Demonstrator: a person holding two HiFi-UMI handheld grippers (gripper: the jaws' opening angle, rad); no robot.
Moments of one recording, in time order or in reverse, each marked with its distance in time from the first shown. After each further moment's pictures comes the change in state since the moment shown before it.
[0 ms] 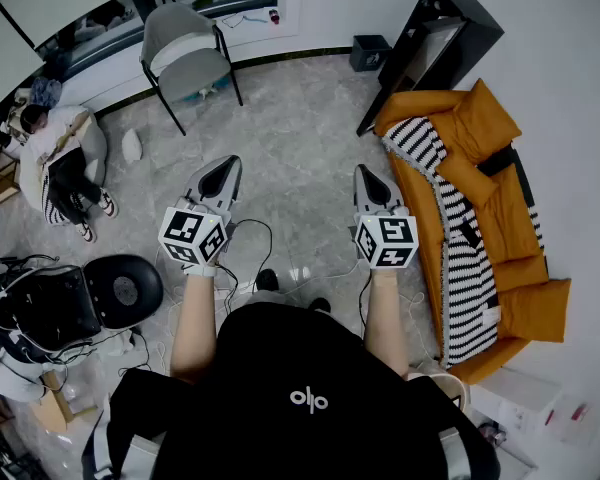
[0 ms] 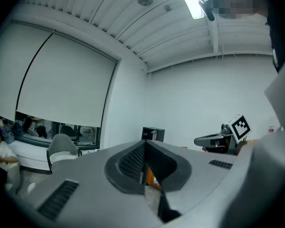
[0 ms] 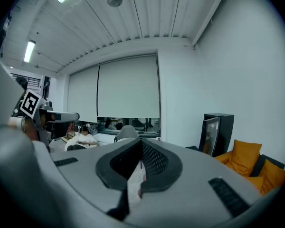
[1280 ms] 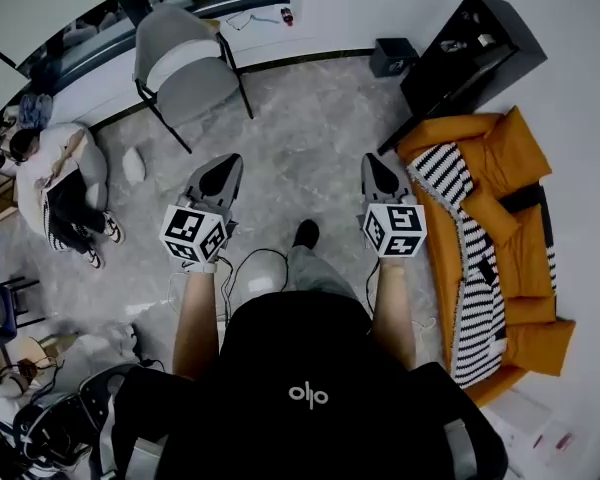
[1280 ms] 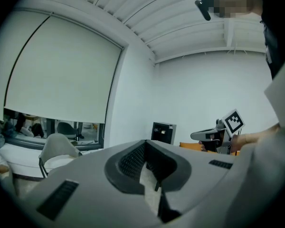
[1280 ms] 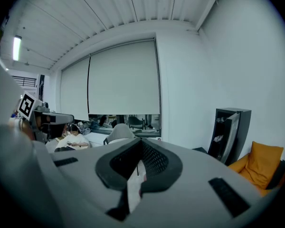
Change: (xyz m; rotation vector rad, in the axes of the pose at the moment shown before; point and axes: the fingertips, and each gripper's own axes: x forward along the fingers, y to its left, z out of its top) left arm 0.188 0.216 -0.040 0.016 0.053 -0.007; right arm 0.297 -0.057 0.003 0.017 0.035 0.010
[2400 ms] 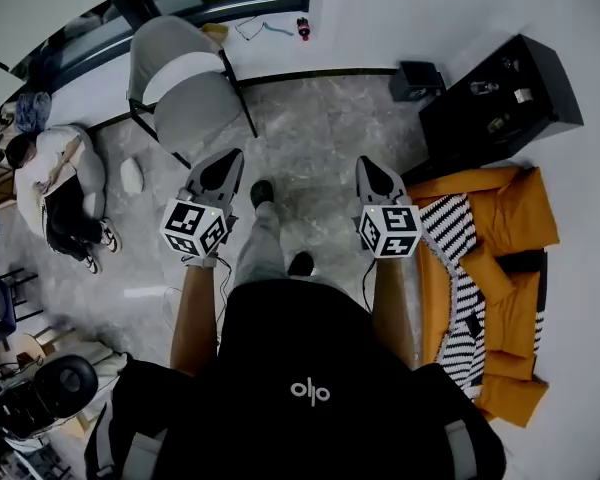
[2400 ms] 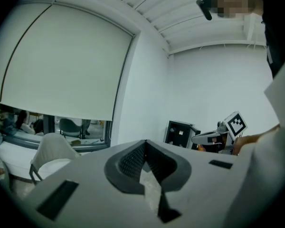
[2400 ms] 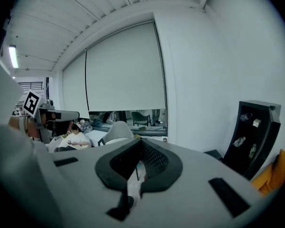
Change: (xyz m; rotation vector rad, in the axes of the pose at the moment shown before) left arm 0.225 0.145 0.017 -0.041 0.045 0.094; right arm 0.254 -0.104 0.043 0.001 0.080 0.133
